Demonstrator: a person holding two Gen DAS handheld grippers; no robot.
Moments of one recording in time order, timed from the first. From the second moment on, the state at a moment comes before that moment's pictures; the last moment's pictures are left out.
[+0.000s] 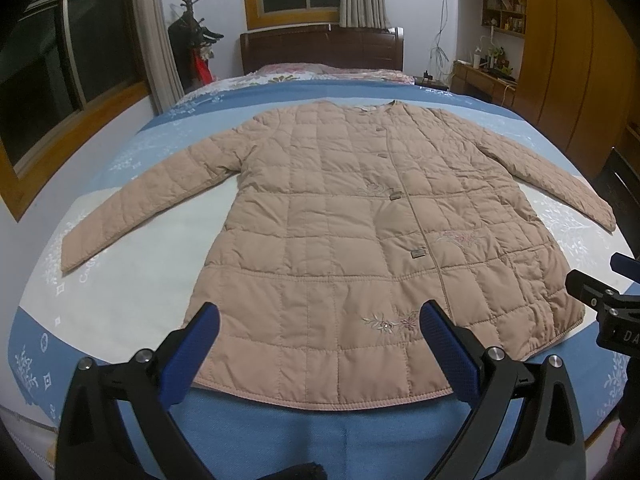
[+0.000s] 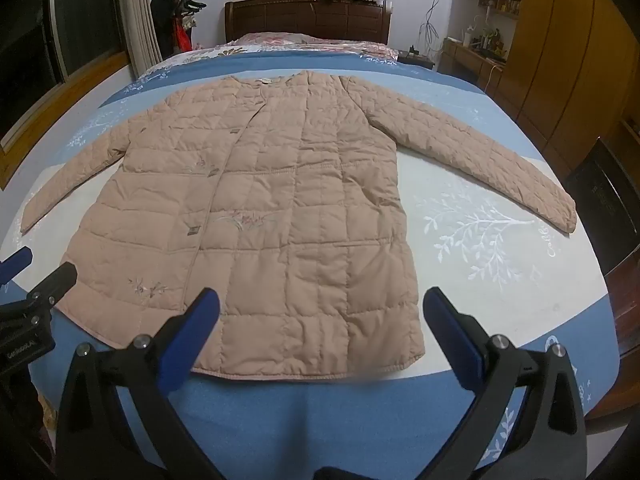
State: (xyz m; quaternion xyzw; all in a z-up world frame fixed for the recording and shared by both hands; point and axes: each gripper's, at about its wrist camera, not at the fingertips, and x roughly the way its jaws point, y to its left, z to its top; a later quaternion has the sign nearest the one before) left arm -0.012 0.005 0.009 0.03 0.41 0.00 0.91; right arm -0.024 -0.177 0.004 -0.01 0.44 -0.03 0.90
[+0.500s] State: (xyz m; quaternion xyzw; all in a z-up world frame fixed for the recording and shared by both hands) left arm -0.018 0.007 0.012 0.02 0.41 0.00 0.91; right arm -0.031 -0.177 0.006 -0.01 0.44 -0.03 0.90
